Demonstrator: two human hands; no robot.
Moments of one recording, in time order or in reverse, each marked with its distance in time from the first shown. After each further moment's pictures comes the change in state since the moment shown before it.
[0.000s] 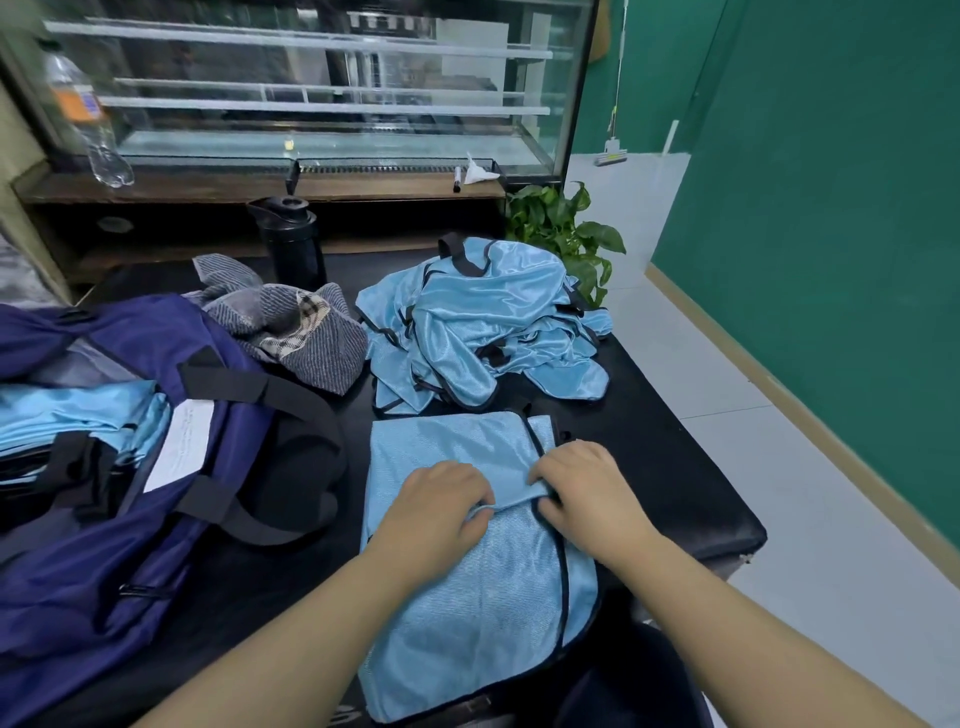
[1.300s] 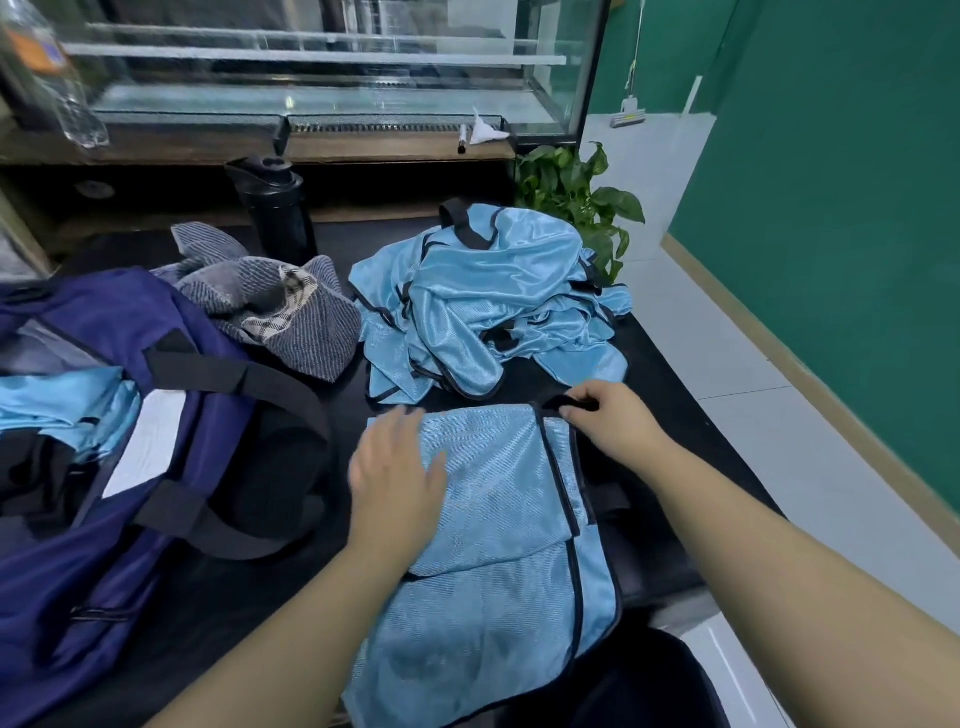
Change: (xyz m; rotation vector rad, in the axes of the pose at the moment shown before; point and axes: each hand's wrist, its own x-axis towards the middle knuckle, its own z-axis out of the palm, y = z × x) left_hand 0.019 -0.032 0.021 -0.056 0.291 -0.524; right_hand 0.072 0.053 -0.007 0.517 -0.123 0.628
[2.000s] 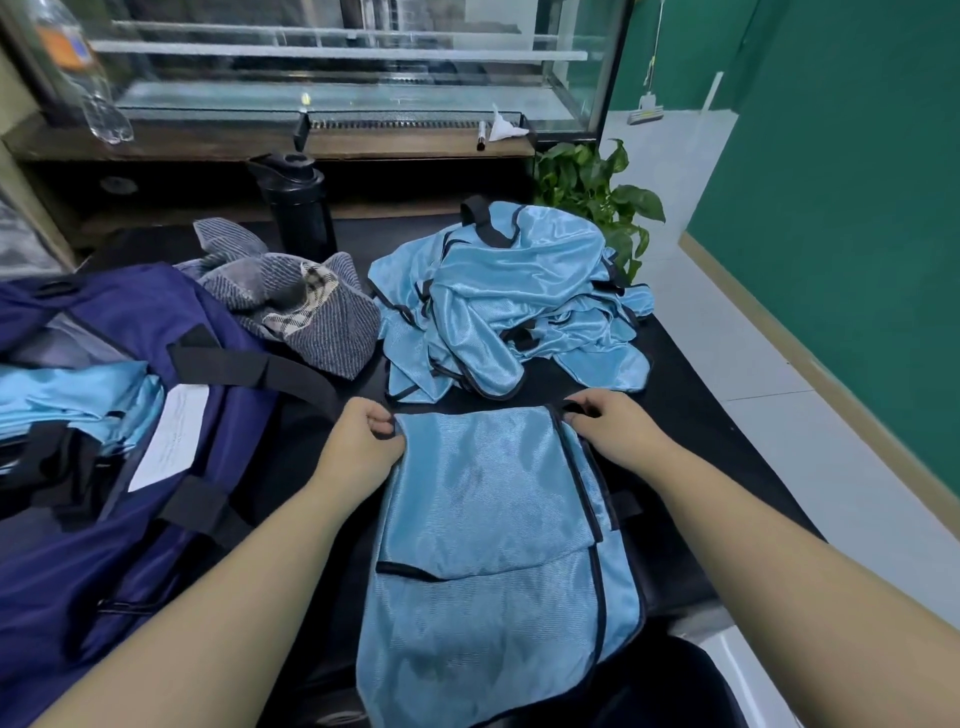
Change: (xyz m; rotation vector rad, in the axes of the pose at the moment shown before) left_hand 0.050 -0.047 -0.027 -0.491 -0.080 -0.320; right_hand 0.007 -0.004 0.017 0.026 -0.123 0.023
